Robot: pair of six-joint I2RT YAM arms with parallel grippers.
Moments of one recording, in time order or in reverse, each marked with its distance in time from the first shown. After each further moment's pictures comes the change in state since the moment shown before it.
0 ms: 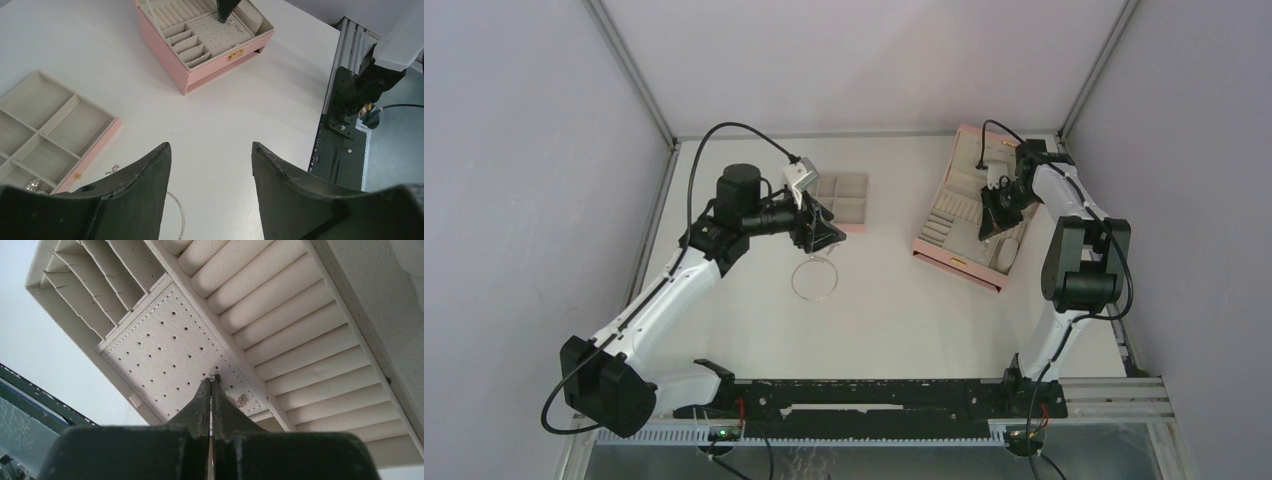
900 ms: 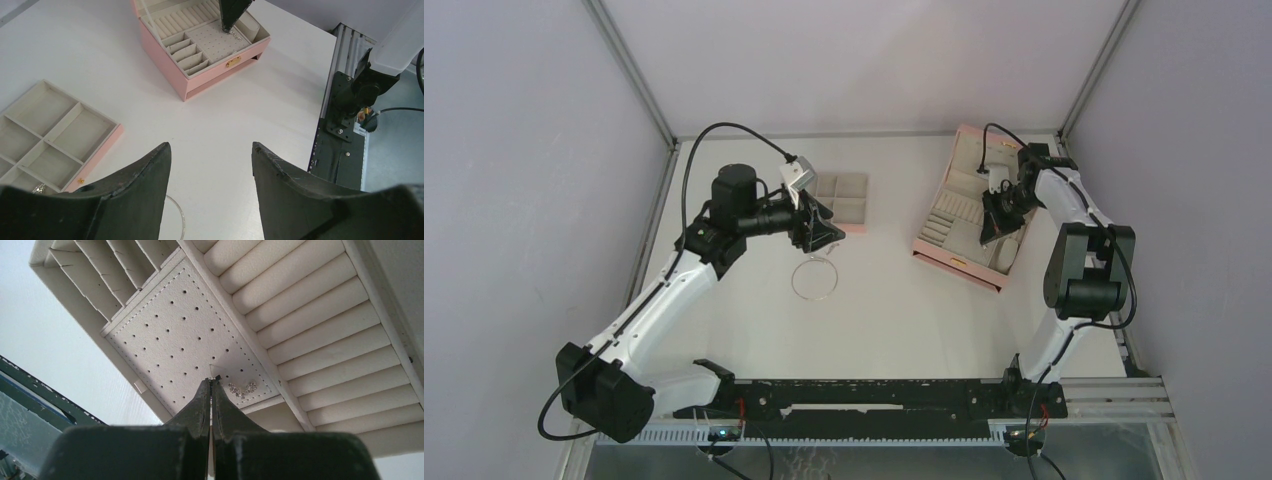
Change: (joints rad) left arm 0.000 -0.026 0.000 0.013 0.004 -0.008; right arm -0.013 -0.056 -0.058 0.002 -0.011 -0.025
